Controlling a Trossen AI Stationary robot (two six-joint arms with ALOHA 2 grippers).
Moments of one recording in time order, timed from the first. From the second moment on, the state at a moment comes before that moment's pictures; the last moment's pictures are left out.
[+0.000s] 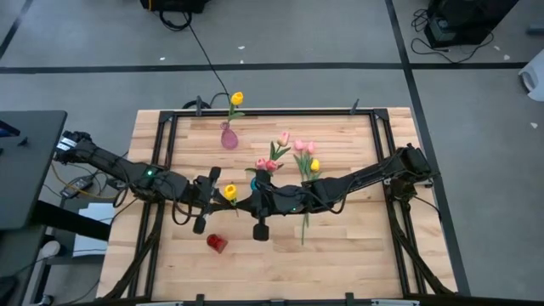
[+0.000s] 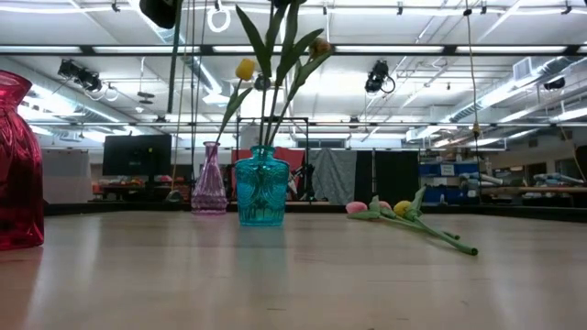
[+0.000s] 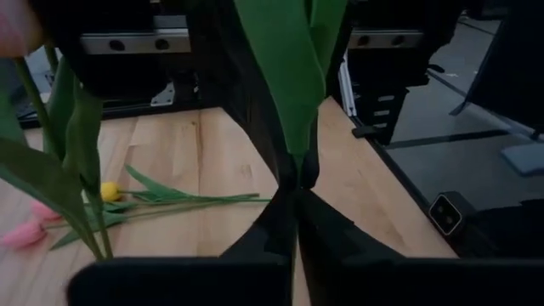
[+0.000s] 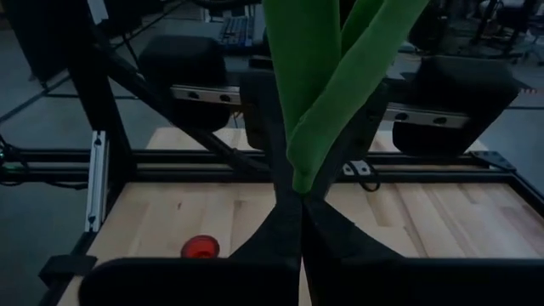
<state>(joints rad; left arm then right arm) -0.38 0.94 0.70 -0.03 -0.18 -0.05 0.27 1.88 1.54 0.07 0.29 0.08</state>
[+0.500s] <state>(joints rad) -0.32 0.72 0.71 -0.24 -0.26 0.01 0.34 1.82 1.53 -0.06 0.30 0.17</state>
